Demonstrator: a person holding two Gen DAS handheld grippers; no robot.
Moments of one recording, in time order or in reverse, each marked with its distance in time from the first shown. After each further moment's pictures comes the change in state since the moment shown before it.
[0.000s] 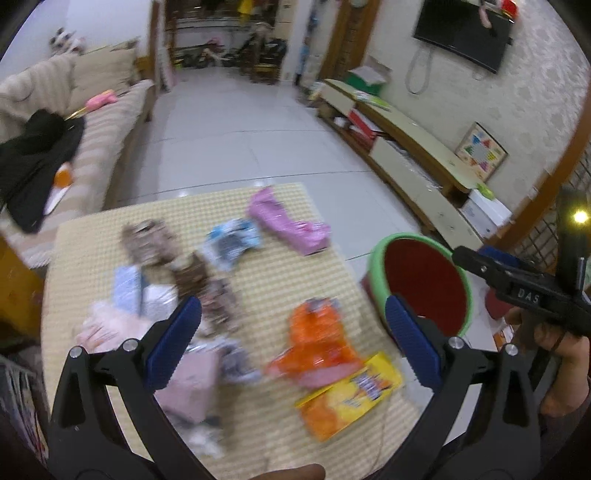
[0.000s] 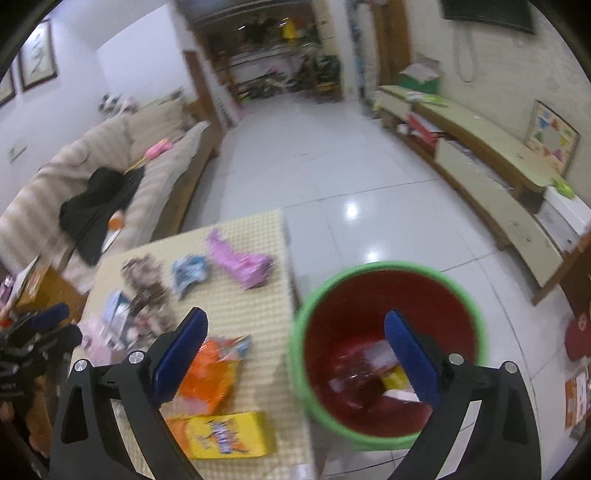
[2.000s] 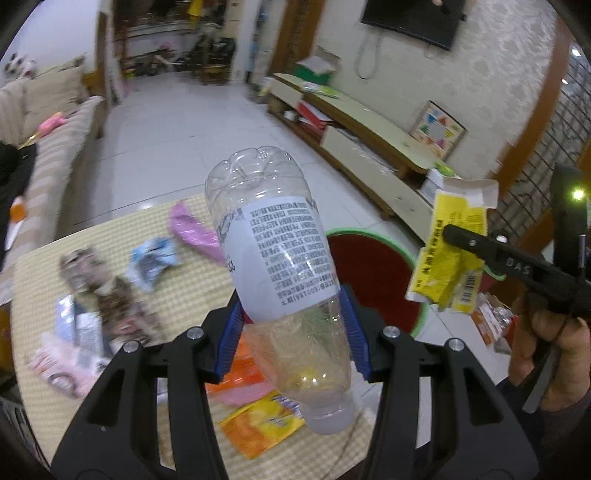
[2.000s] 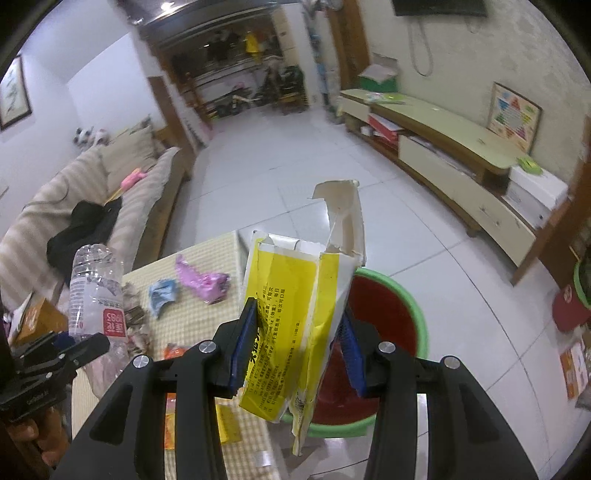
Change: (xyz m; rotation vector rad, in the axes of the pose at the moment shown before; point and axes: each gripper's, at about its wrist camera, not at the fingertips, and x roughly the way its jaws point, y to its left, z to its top) left arm 0.026 -0.091 0.012 0.154 0.012 -0.171; right arm -0.052 -0.081 -0.001 0.154 -0.061 -0.081
